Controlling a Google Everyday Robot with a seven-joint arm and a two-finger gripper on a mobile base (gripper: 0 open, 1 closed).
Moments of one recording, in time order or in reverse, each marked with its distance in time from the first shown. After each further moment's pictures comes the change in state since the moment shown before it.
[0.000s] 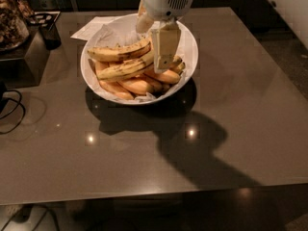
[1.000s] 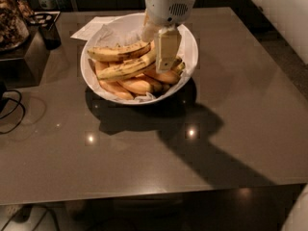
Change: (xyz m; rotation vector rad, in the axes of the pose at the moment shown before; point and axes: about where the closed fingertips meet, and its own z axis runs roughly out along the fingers) arm 0.018 -0.008 0.020 -0.036 0.020 0.043
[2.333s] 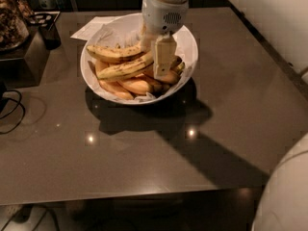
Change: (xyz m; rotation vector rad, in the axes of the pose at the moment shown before) arm 0.001 -0.005 0.026 -0.062 0.014 0.002
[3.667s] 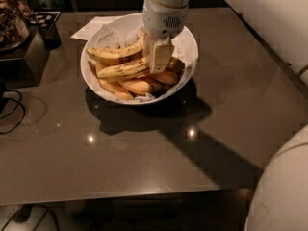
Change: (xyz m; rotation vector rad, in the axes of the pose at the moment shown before) arm 0.005 0.004 0.008 -0.030 -0.008 0.030
